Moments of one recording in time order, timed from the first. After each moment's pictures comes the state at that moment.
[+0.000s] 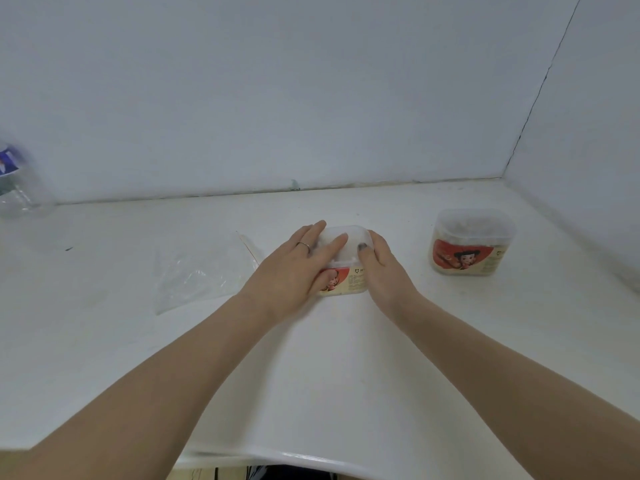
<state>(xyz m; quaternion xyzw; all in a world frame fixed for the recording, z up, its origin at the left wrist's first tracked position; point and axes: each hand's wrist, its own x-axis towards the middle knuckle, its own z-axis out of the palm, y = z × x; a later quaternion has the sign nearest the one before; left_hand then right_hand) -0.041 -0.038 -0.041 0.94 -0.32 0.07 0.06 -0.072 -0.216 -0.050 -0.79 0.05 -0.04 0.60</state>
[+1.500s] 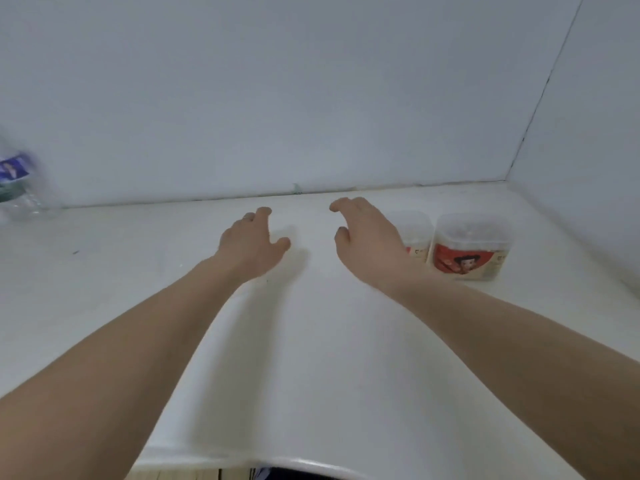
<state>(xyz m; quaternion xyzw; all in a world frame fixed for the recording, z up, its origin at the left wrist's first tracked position) -0.003 -0.008 -0.004 0.98 -0.03 0.03 0.17 -0.044 -0.209 -0.002 -0.95 -0.10 -0.15 0.26</state>
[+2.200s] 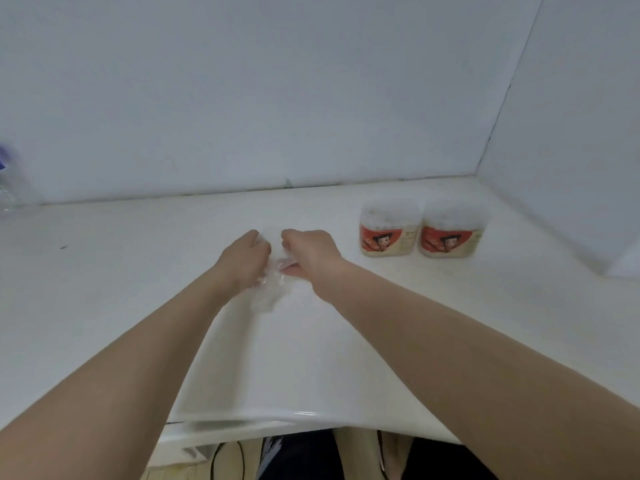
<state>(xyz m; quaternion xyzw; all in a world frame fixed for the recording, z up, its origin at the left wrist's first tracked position) -0.053 0.021 -0.018 0.89 0.01 -0.08 0.45 -0.070 -0.111 -0.006 -0.70 0.17 0.08 0.69</state>
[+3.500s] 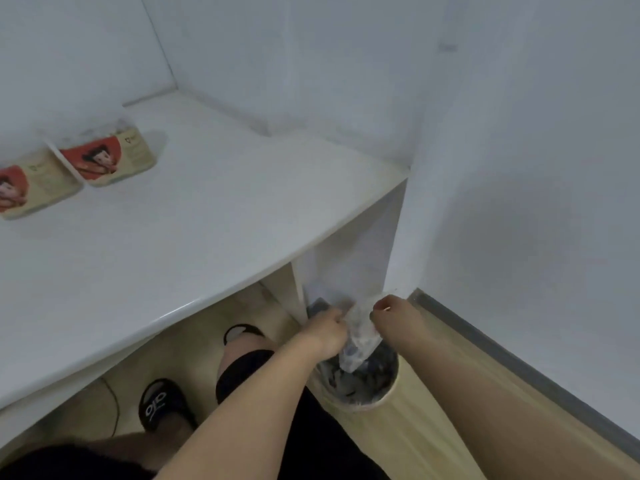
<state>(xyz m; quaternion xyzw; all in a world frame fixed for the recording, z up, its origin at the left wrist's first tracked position) -0.348 -0.380 -0.257 0.82 -0.32 -0.44 0.19 -0.462 -0.480 -0.252 -0.72 0.53 -0.03 0.45</state>
